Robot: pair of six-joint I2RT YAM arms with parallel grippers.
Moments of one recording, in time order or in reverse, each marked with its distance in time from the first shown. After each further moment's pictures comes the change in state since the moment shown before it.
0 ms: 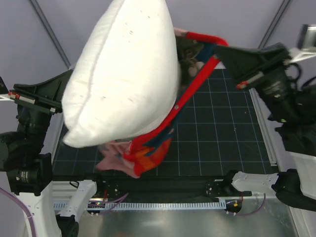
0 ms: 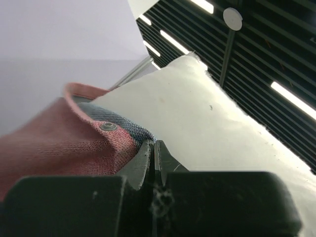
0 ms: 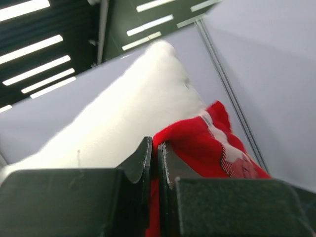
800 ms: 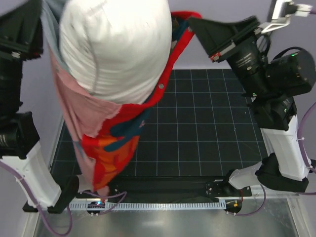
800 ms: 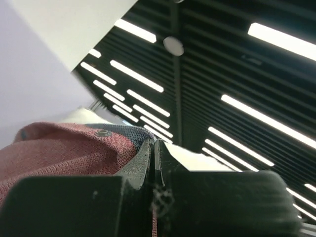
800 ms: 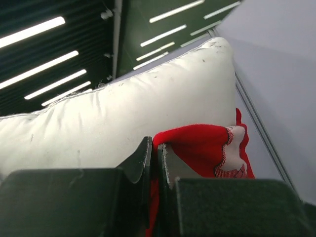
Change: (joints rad) left arm 0.000 0.481 0.761 -0.108 -0.011 -0.035; right arm -0.007 0.224 0.235 0.083 -0.001 0.065
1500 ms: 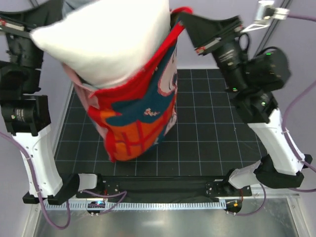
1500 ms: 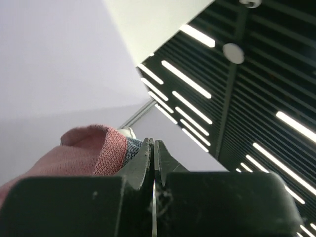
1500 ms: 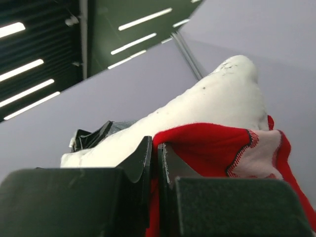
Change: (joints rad) left arm 0.000 -0.007 -0.258 0.028 -0.089 0.055; right arm -0.004 0.011 -0.199 0.196 0.116 -0.045
